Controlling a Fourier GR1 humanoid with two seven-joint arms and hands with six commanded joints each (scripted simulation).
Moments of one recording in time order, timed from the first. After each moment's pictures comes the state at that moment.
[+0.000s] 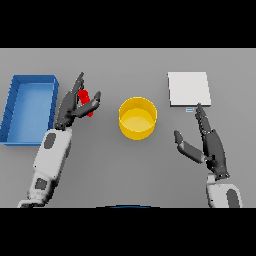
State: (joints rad) left arm -0.52 0.03 0.07 -0.90 -0.14 0.04 -0.17; right arm 0.11 -0.08 0.10 -1.72 0.17 0.00 -0.09
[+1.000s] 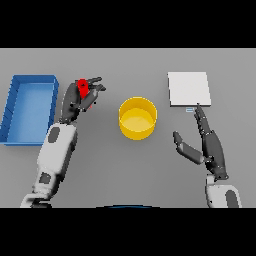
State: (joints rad) left arm -0.58 -0.01 0.11 -0.88 -0.08 0.06 -0.24; right arm 0.12 -0.07 0.11 -1.72 0.18 0.00 -0.11
